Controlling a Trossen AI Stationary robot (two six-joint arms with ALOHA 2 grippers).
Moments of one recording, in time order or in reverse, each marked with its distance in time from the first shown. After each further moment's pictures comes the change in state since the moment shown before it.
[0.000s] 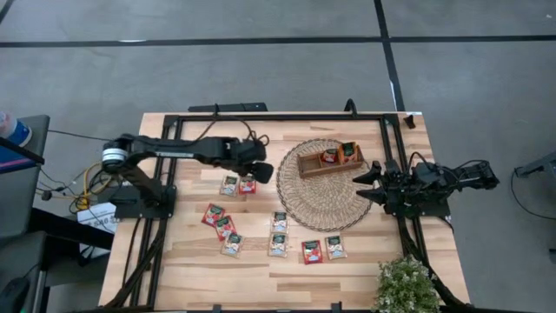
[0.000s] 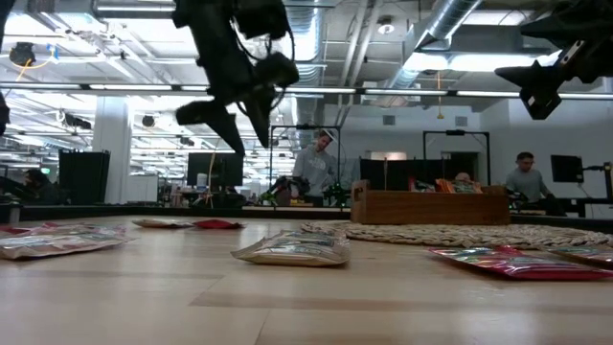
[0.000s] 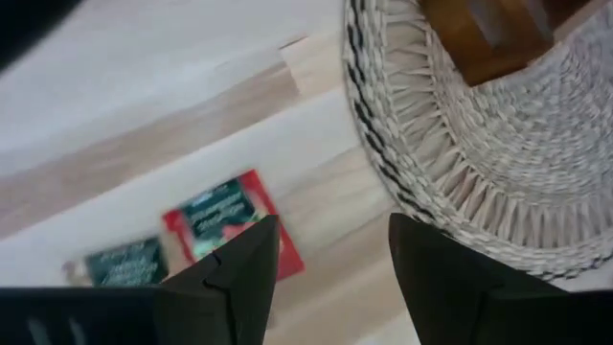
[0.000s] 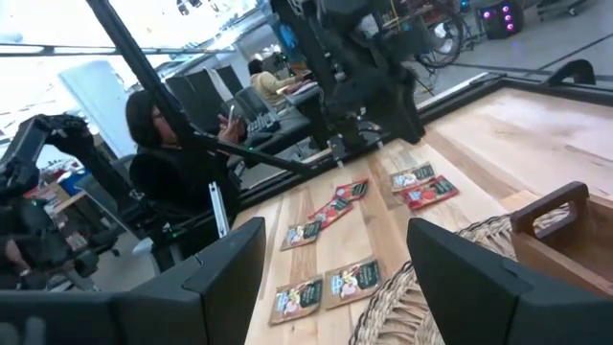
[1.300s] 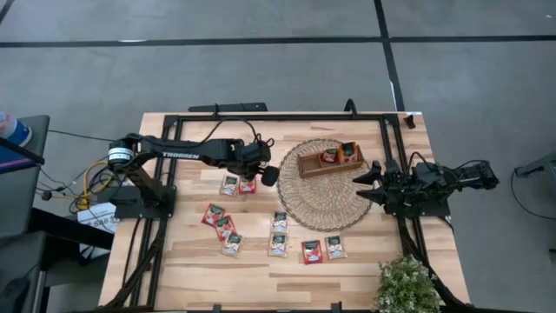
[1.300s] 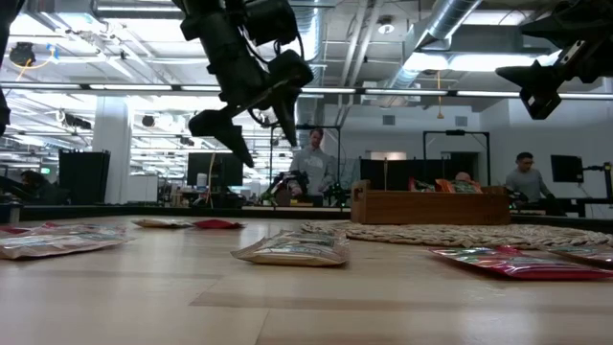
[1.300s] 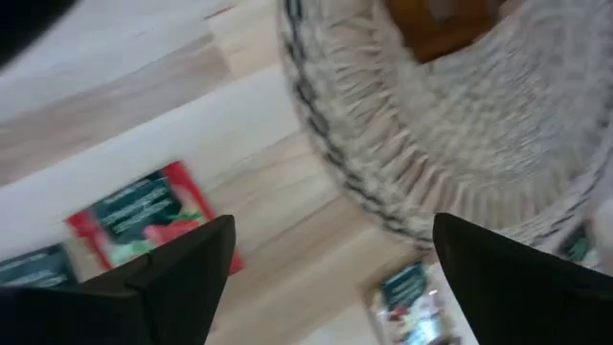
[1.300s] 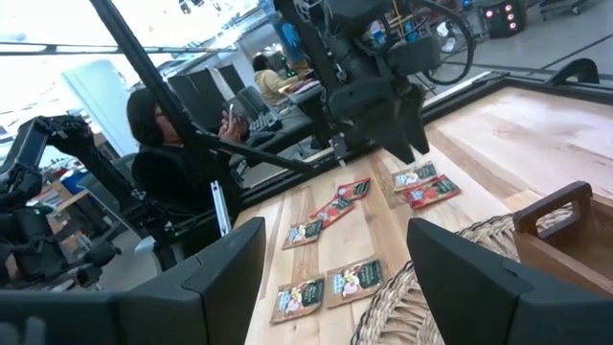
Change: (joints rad) left arm -0.003 0.045 -0.002 0.110 0.110 -0.019; right arm 0.000 0.000 0.000 0.000 -0.008 0.000
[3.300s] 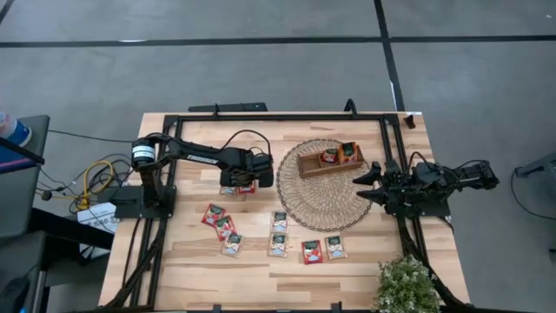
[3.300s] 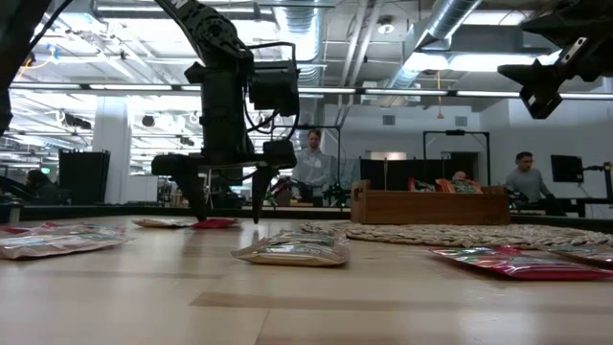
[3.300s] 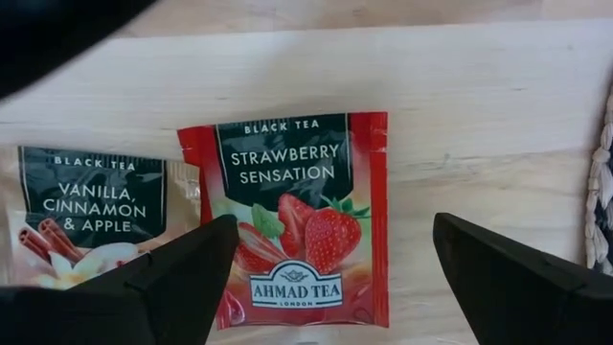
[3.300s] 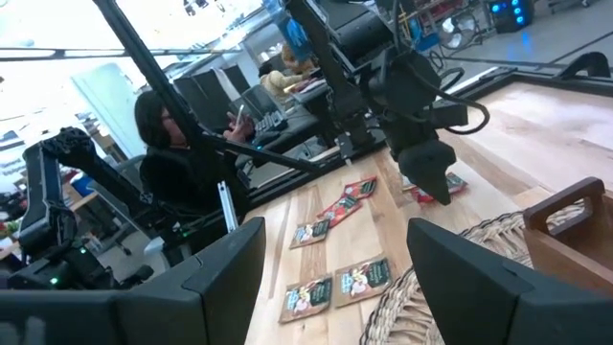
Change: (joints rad) left arm 0.015 0.210 -0.061 -0.067 -0.042 -0.368; right arm 0.001 0.001 0.001 0.004 -0.015 0.019
